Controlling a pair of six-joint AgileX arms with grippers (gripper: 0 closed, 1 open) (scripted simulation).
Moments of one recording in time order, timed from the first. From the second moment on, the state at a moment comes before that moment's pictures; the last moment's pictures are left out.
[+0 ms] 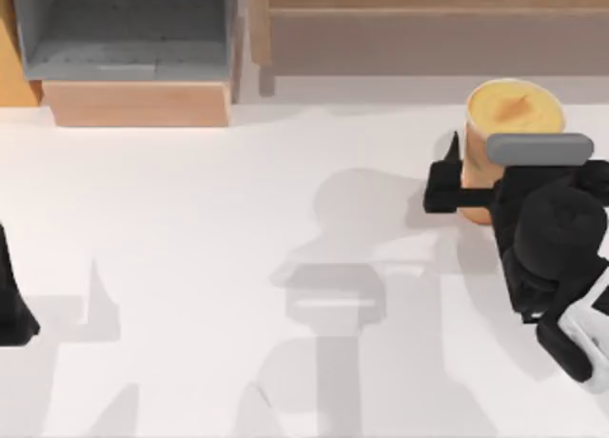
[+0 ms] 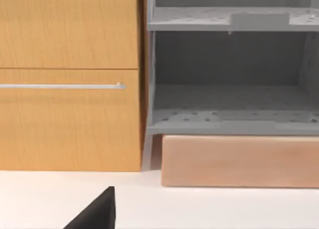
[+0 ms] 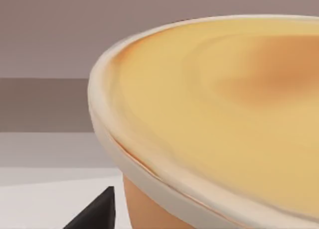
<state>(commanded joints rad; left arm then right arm) 0.00 0.00 0.00 0.00 0.00 0.00 0.48 2.09 0.57 1.40 0.51 0.06</state>
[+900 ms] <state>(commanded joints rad) 0.00 0.00 0.00 0.00 0.00 0.00 0.48 2.09 0.57 1.40 0.51 0.06</state>
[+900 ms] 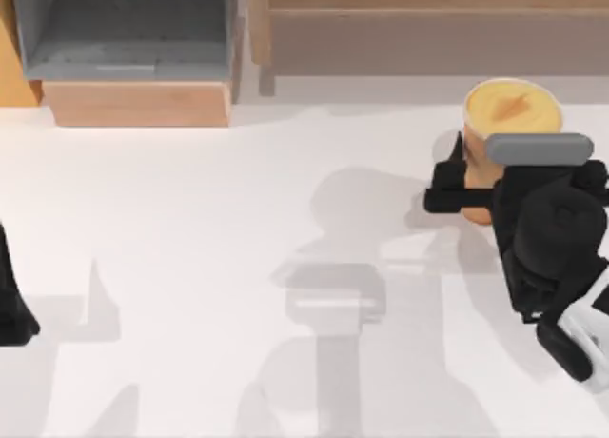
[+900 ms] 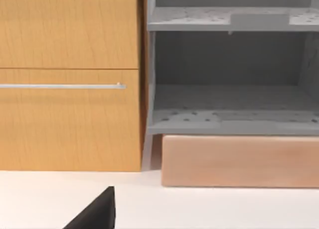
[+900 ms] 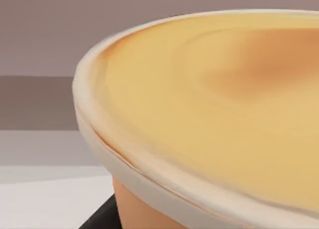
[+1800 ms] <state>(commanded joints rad) 0.00 0.00 0.00 0.00 0.00 0.00 0.48 2.04 0.57 1.35 0.51 0.06</state>
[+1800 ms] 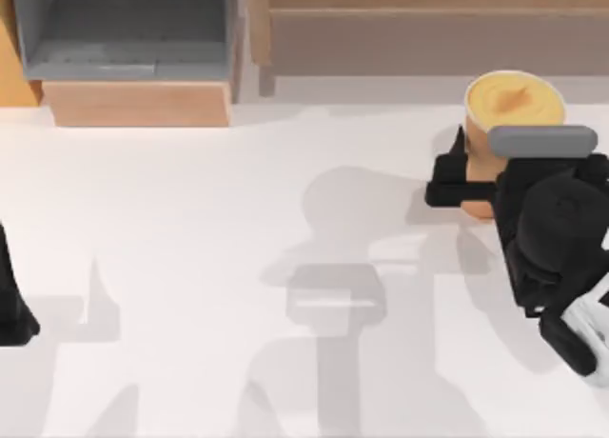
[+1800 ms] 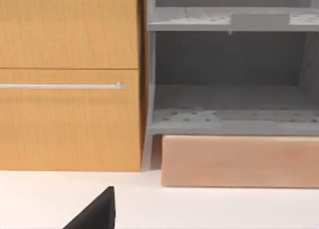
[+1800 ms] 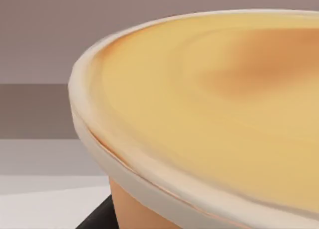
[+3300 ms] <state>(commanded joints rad) 0.00 0.00 0.00 0.00 0.00 0.00 0.58 1.97 1.35 0.66 0.49 0.06</state>
